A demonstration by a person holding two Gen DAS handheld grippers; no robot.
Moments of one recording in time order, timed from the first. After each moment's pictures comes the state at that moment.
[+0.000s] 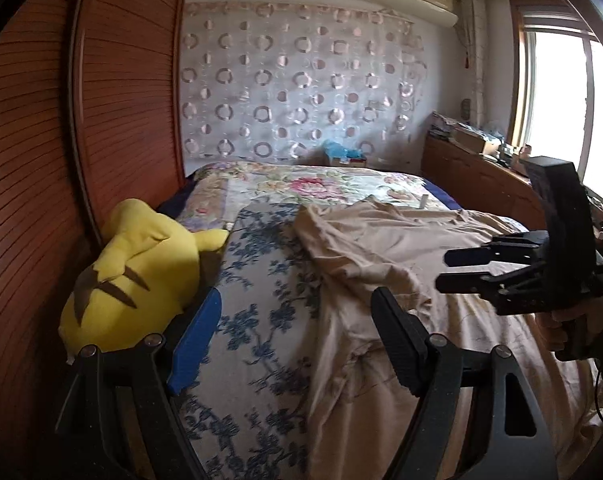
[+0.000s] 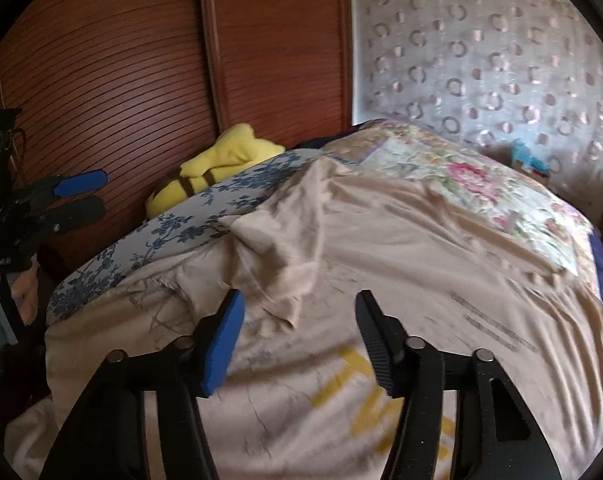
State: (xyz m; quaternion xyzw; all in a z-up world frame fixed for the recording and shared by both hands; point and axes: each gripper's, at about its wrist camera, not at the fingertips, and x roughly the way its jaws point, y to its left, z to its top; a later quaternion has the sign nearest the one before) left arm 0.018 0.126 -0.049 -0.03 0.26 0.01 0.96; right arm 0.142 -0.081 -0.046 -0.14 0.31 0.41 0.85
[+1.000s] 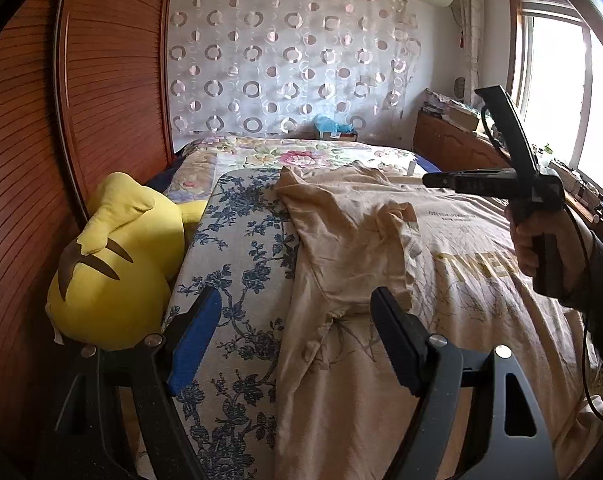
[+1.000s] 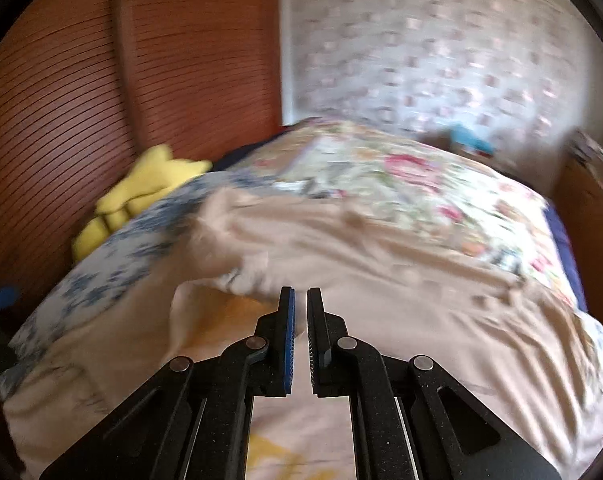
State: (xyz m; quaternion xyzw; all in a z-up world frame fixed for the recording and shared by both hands) left arm 0.018 0.106 -0.070 -0.03 0.31 -0.01 0.95; right arm 0.242 -0.082 -0.079 -0.10 0.31 0.27 0.91
